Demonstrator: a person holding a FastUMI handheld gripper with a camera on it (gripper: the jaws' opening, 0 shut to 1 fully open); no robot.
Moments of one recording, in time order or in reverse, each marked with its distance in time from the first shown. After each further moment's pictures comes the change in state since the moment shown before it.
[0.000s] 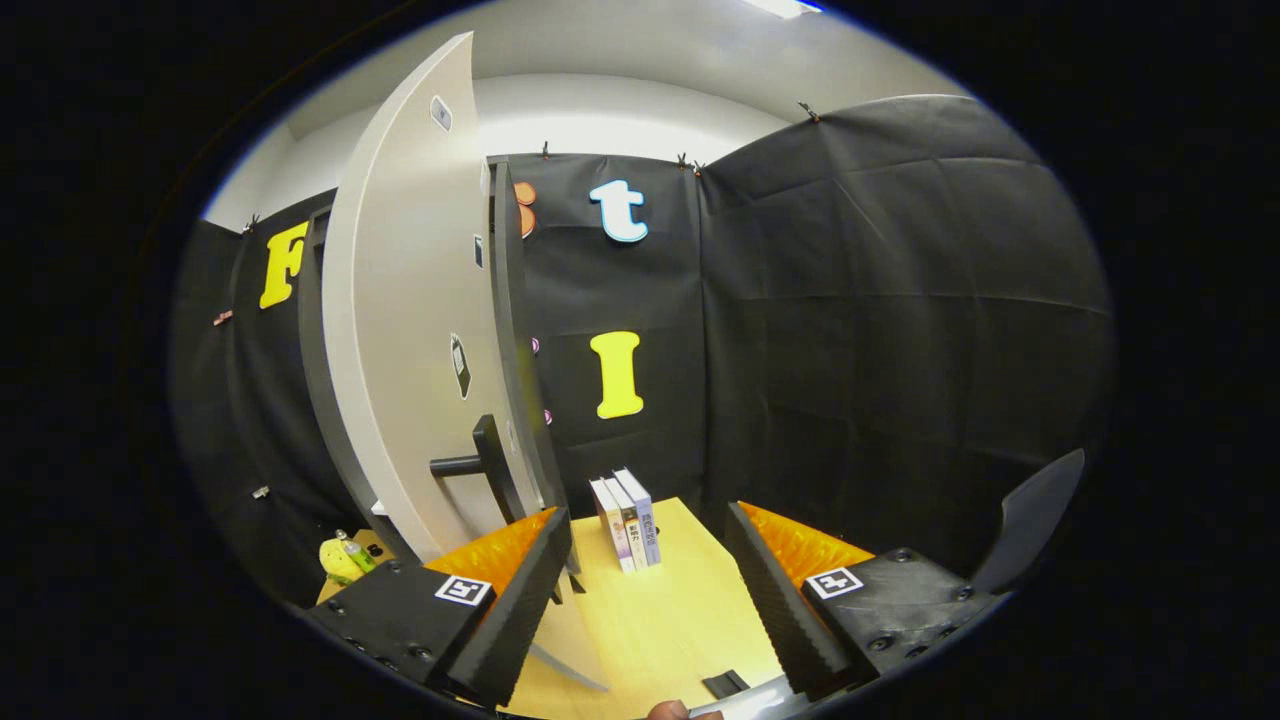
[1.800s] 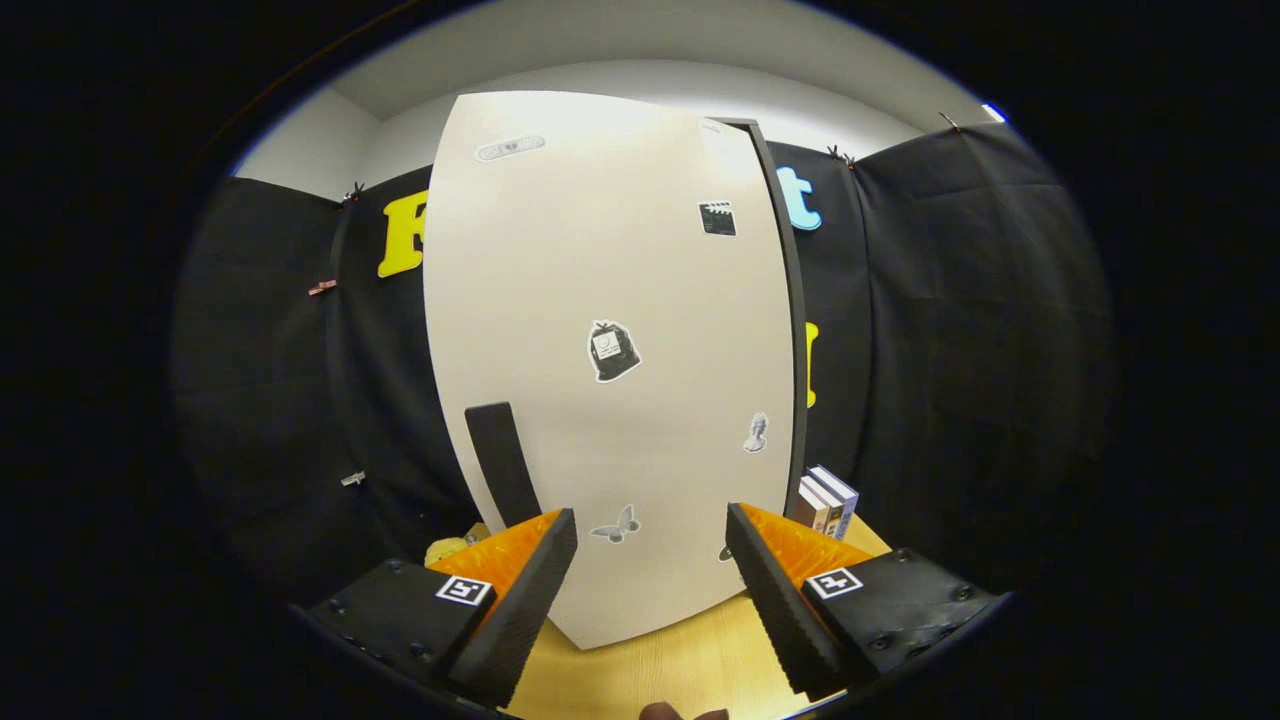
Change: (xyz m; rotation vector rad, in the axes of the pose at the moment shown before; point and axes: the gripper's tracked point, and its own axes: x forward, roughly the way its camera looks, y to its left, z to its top) arm 0.000 0.274 -0.025 -0.040 0.036 0.310
